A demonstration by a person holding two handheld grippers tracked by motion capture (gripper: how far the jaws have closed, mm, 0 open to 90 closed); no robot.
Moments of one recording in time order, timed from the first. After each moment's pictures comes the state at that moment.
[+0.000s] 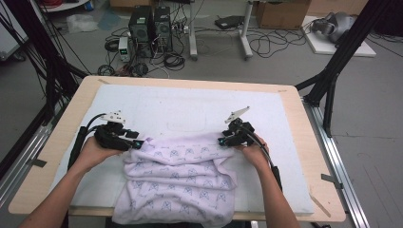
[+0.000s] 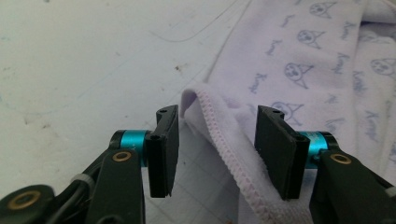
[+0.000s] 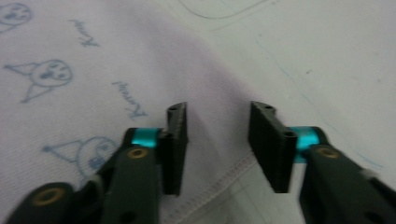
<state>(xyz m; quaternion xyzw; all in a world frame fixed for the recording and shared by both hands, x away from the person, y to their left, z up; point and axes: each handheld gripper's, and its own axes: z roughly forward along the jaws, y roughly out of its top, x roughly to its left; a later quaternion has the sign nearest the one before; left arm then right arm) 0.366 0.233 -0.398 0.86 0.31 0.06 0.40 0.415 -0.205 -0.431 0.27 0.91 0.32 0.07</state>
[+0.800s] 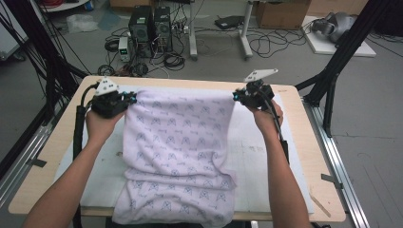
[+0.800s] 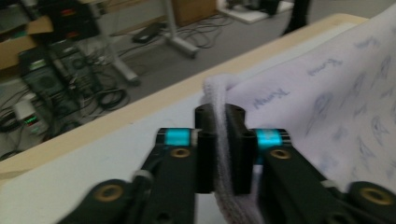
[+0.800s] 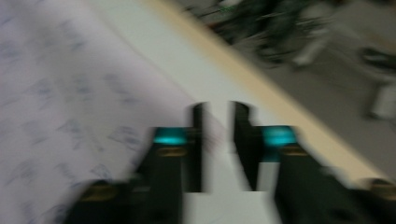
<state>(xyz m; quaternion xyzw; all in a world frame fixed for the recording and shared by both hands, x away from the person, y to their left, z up) 0.416 0.225 -0.332 0.74 0.40 0.28 0.46 0.455 -0.235 -0.308 0.34 0.82 0.40 0.24</state>
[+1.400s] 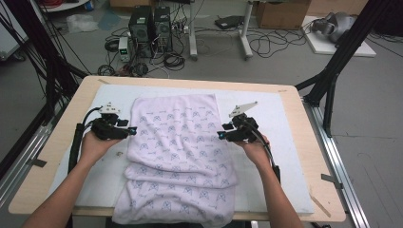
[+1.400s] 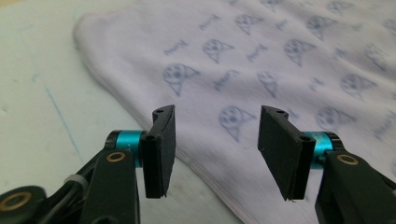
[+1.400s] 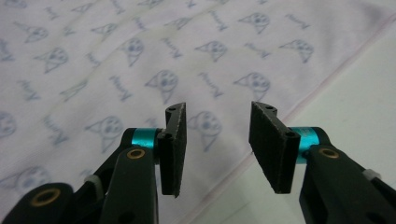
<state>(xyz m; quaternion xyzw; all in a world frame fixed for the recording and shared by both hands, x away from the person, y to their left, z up) 0.380 0.252 -0.410 0.82 0.39 0.16 0.39 0.399 -0.208 -0.401 0.27 0.88 0.38 0.09</state>
